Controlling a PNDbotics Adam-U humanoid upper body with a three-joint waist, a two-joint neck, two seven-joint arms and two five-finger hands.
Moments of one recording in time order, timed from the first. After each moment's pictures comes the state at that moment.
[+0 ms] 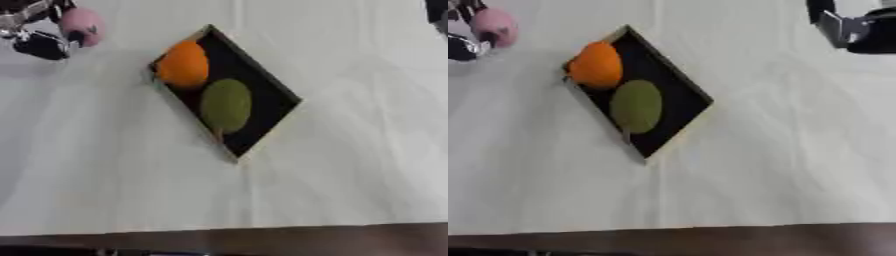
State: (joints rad) left arm -0.97 0.65 -0.21 -1.27 -0.82 -0.07 -0.43; right arm -0.52 -0.87 -0.03 -1.96 0.16 -0.19 0.28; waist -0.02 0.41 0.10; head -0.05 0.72
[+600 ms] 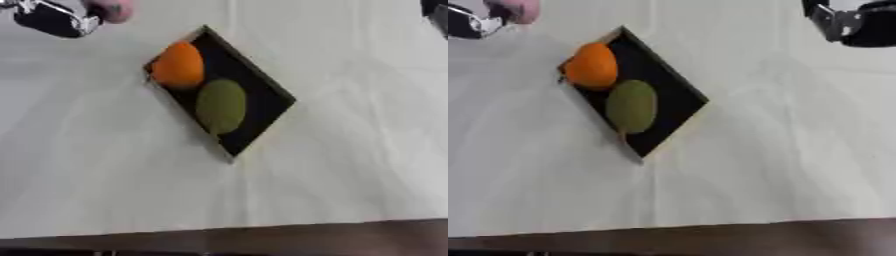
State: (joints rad) left arm -1.04 0.61 -0.32 -1.55 -0.69 -0.09 -0.56; right arm -0.53 -0.87 -0.03 -1.96 0.16 -0.19 0.27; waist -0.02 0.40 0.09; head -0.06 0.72
